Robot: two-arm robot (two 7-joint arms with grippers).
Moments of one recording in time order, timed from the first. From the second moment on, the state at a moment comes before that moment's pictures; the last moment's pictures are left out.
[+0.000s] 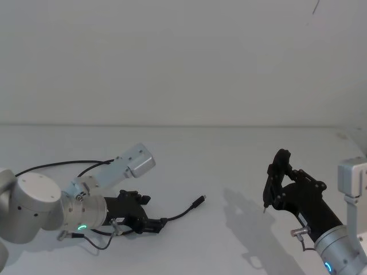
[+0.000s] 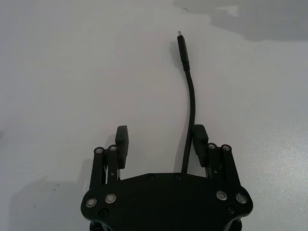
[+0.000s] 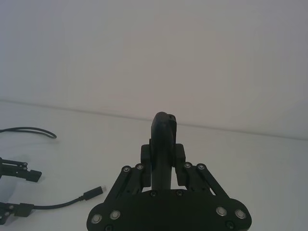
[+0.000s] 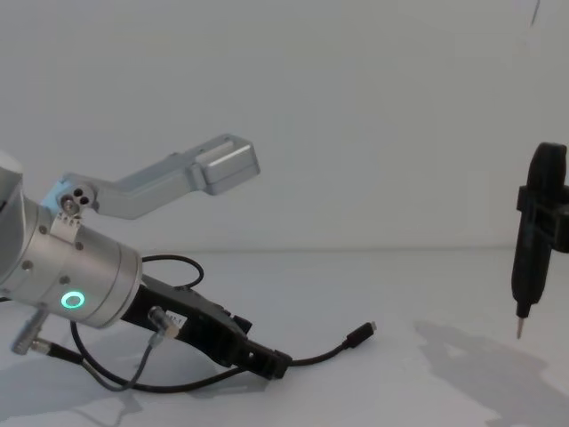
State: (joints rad) left arm -0.60 0.44 0.67 -1.39 -0.24 0.53 -0.60; right arm -0.01 0.34 -0.23 -1.77 0.29 0.03 0.07
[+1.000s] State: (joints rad) left arm -0.60 0.44 0.67 -1.38 -0.23 0.54 -0.60; right arm -0.01 0.34 -0.23 -1.77 0.29 0.03 0.07
